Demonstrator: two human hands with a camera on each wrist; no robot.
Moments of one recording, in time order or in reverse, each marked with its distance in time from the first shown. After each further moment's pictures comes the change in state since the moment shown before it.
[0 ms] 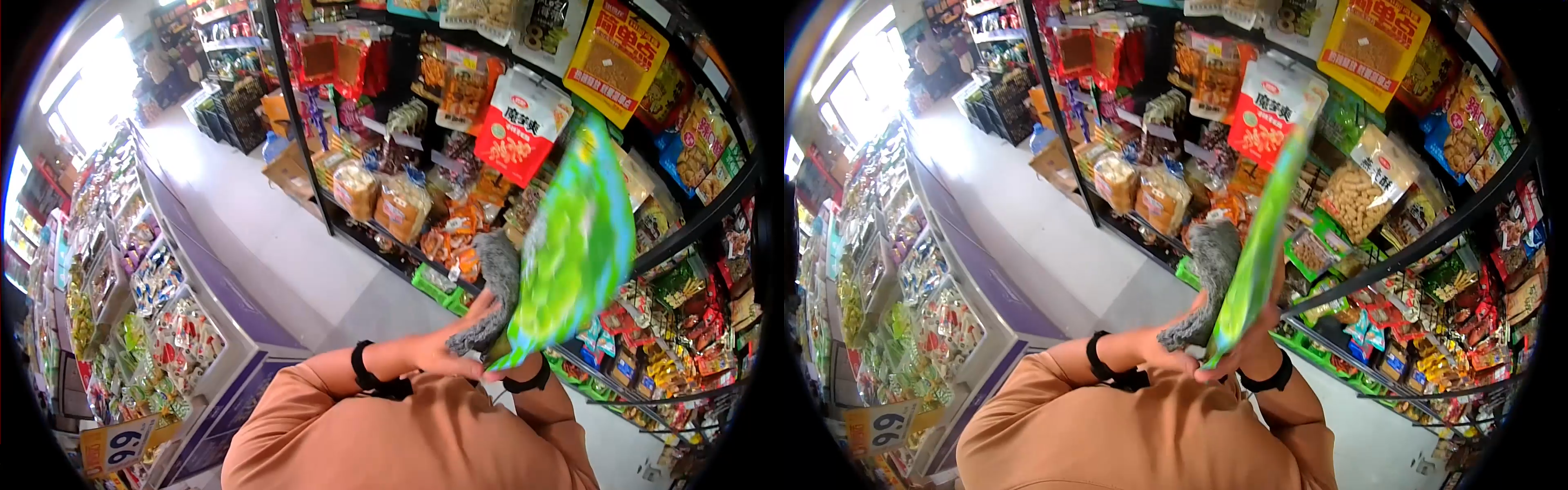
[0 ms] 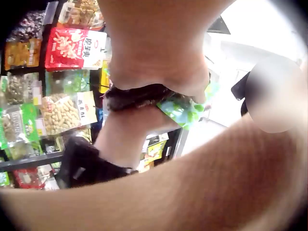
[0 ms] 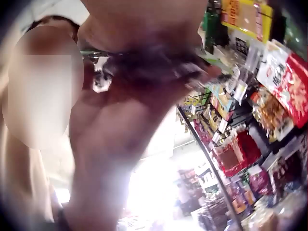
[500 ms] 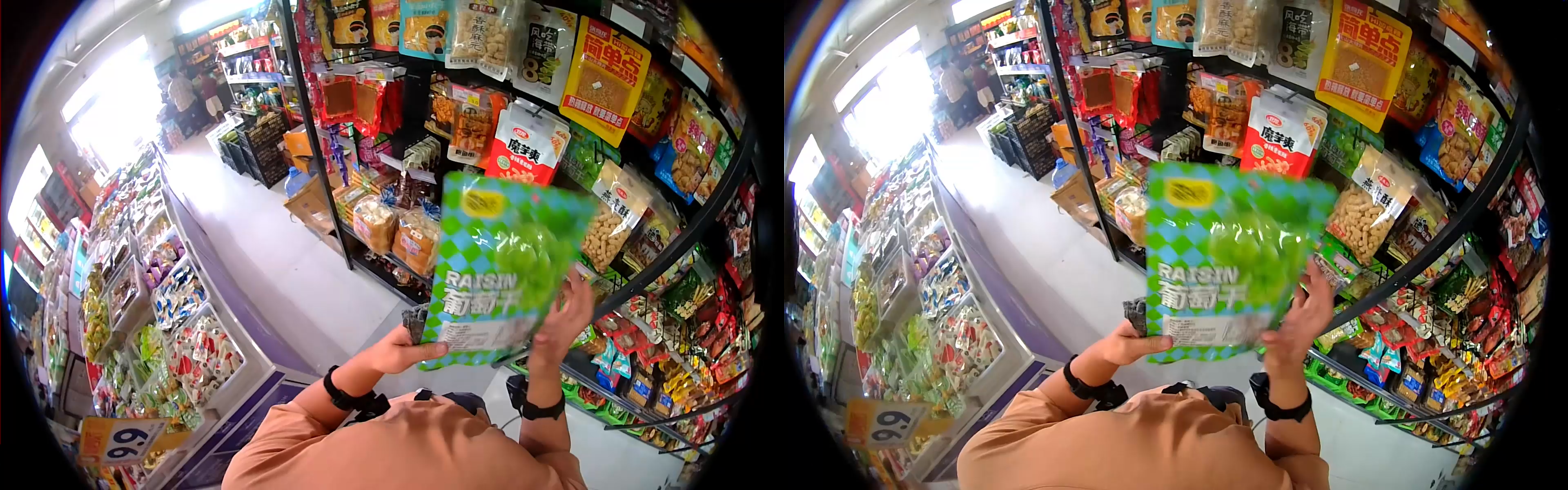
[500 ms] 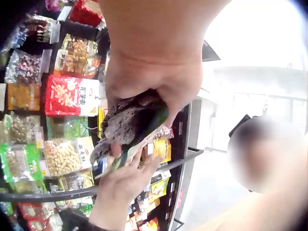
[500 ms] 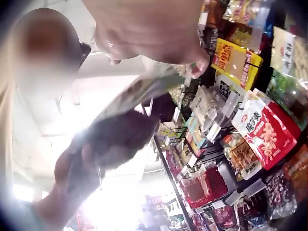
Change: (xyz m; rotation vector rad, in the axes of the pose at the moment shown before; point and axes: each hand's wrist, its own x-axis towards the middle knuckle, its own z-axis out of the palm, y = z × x) left_hand -0.037 0.068 -0.005 -0.041 0.350 -0.219; right_hand -0.052 -0.014 -0.056 0.356 0.182 0.989
